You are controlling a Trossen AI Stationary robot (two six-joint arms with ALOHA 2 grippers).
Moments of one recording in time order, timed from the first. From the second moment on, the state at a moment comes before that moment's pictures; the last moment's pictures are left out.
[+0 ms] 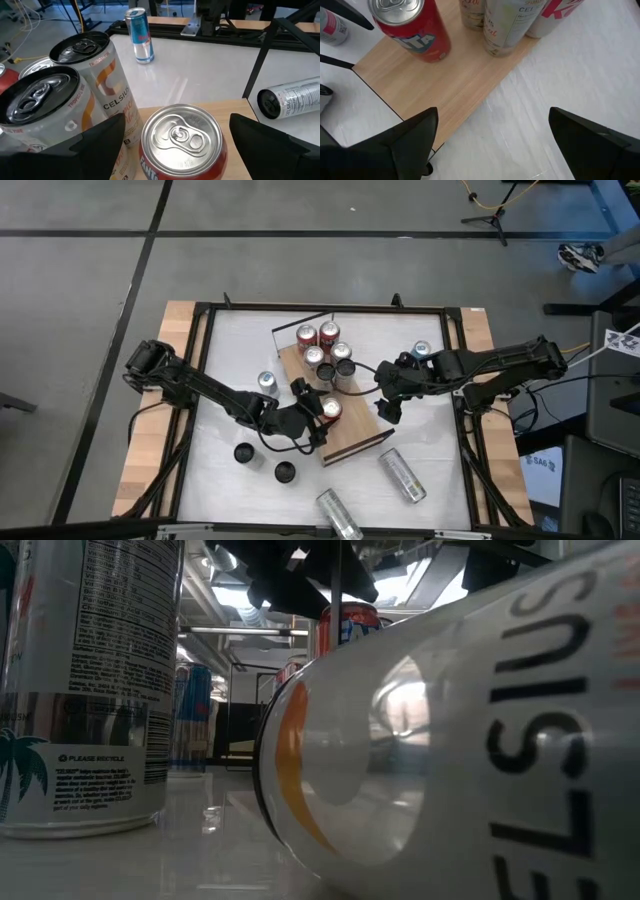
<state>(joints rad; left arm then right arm) -0.33 1.70 1.11 0.03 -0.71 -0.29 0.21 1.38 1.36 -1.12 0.23 0.55</state>
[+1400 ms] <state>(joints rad) -0.42 1.64 1.11 -0.14 -0.78 -0.36 0.21 1.38 1.36 -1.12 0.25 0.54</state>
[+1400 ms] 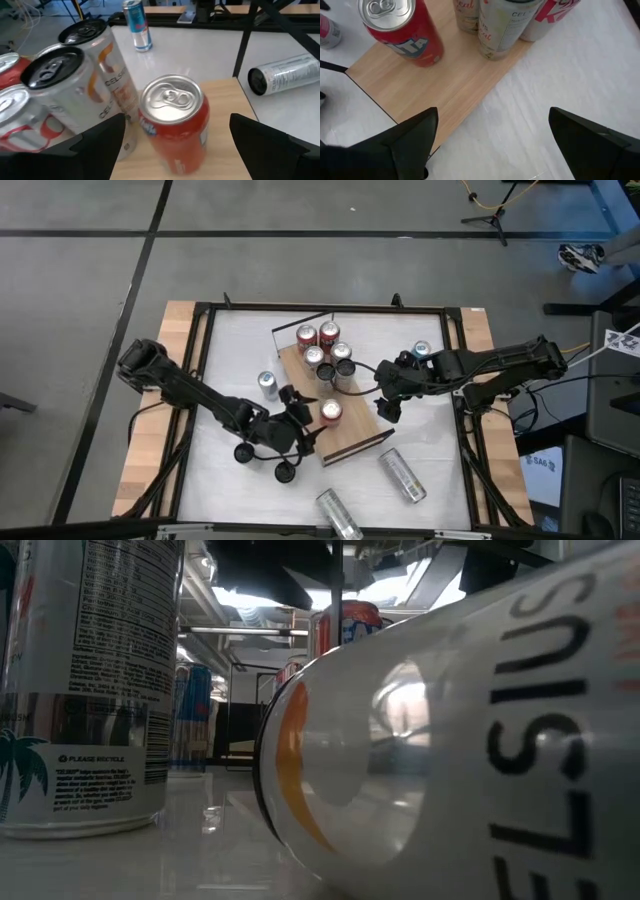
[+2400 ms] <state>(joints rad) -0.34 1.34 0.37 0.93 -0.43 -0.28 0.21 1.38 1.36 -1.09 0.28 0.54</state>
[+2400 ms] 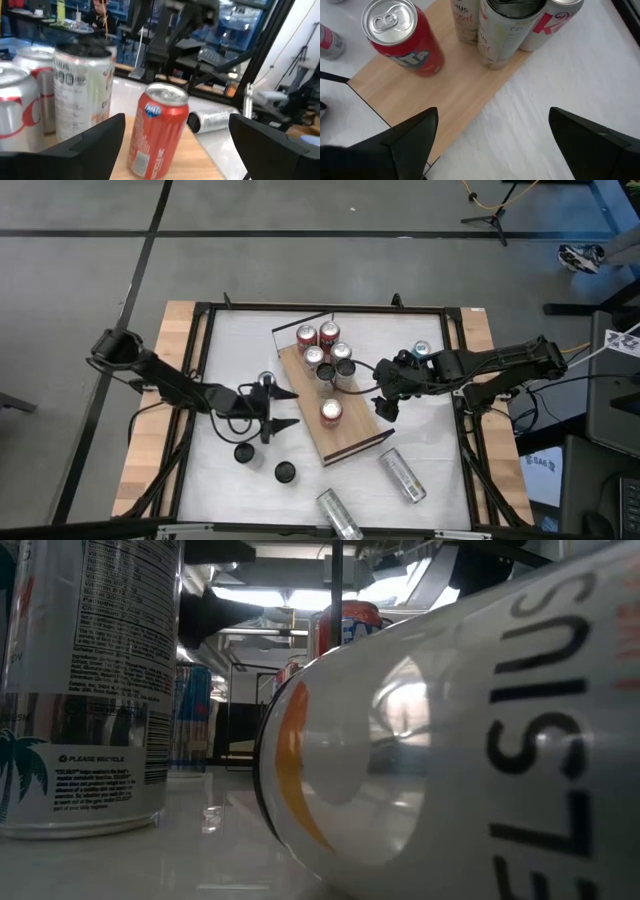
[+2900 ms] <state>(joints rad) -0.34 1.58 0.52 0.93 -0.46 -0.26 0.21 1.38 1.36 -1.07 0.28 0.54</state>
